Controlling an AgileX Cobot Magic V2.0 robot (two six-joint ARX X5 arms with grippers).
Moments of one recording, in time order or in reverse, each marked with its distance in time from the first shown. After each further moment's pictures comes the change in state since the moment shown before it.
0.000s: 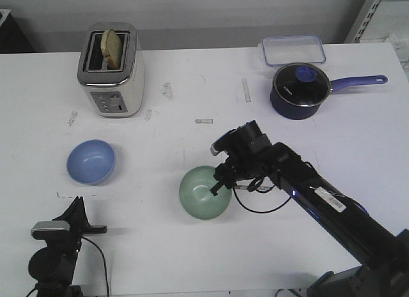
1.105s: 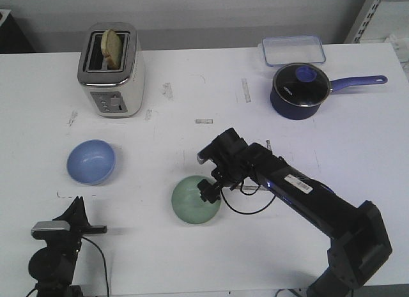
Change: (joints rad) left arm 0.000 0.000 0.000 0.000 0.000 0.000; right arm 0.050 0.163 0.026 -0.005 0.026 0.001
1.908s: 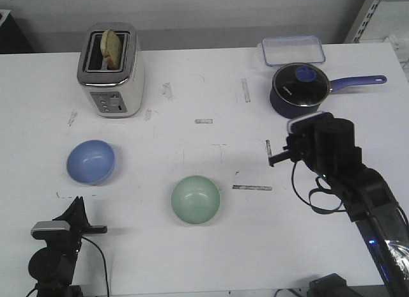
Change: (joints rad) left arm 0.000 0.000 0.000 0.000 0.000 0.000; right arm -0.353 -0.607 -0.045 0.033 0.379 0.000
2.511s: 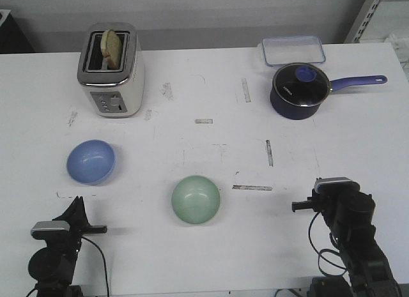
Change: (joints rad) left arm 0.000 0.000 0.000 0.005 0.000 0.000; right arm -0.214 -0.530 -0.683 0.251 0.002 0.000
